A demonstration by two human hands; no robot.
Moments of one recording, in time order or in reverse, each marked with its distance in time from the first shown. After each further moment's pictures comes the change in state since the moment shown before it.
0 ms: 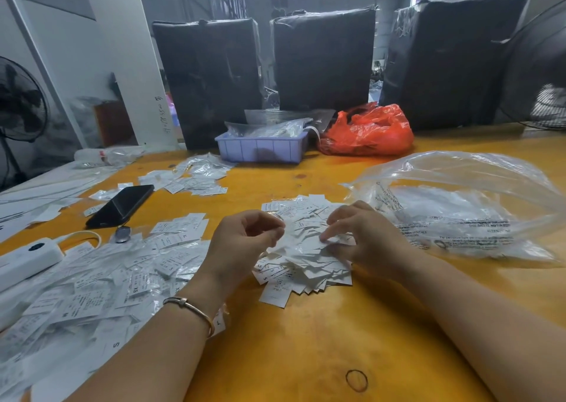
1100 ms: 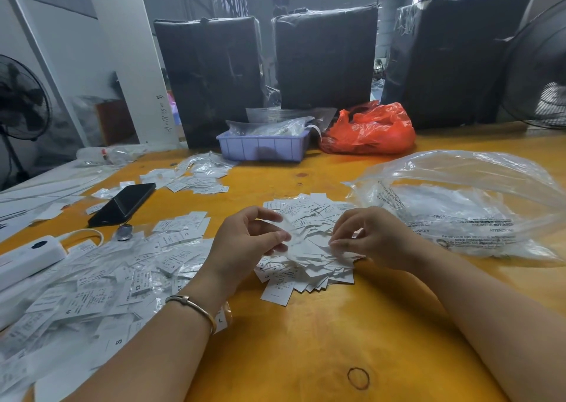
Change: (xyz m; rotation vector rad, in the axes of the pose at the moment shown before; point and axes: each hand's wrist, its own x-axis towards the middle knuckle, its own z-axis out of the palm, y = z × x) left_hand 0.001 0.000 0.000 -0.090 -0.051 -0.107; right_hand 0.000 0.003 -0.010 0.329 -0.053 0.039
